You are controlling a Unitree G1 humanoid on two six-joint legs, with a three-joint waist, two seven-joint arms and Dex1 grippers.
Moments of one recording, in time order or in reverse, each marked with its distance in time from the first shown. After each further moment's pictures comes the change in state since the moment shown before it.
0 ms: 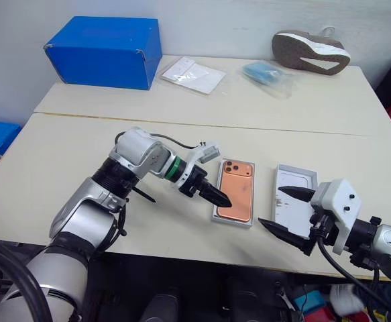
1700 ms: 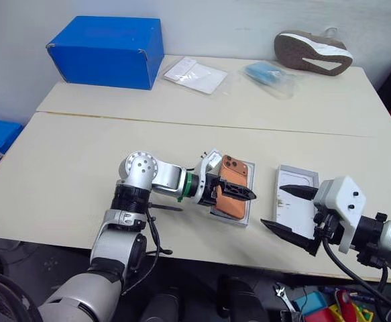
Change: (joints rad) left arm 0.179 -0.348 0.565 0.095 -0.397 0.265 0.801; right arm -0.039 -0.014 -0.045 -0.019 -0.008 0.064 0.065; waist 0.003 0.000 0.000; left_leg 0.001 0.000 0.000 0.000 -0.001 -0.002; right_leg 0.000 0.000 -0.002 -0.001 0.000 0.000
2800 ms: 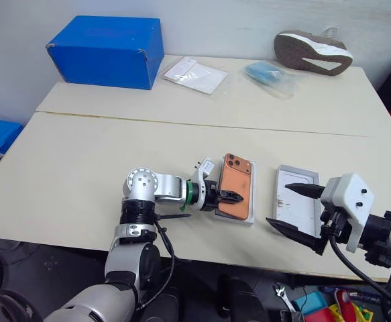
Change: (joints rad) left arm 0.110 -0.167 0.283 0.019 0.102 -0.001 0.201; right arm -0.018 0.011 -0.061 -0.011 -0.008 0.067 0.056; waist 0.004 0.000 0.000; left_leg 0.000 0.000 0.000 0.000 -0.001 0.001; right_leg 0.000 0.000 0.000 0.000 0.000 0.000
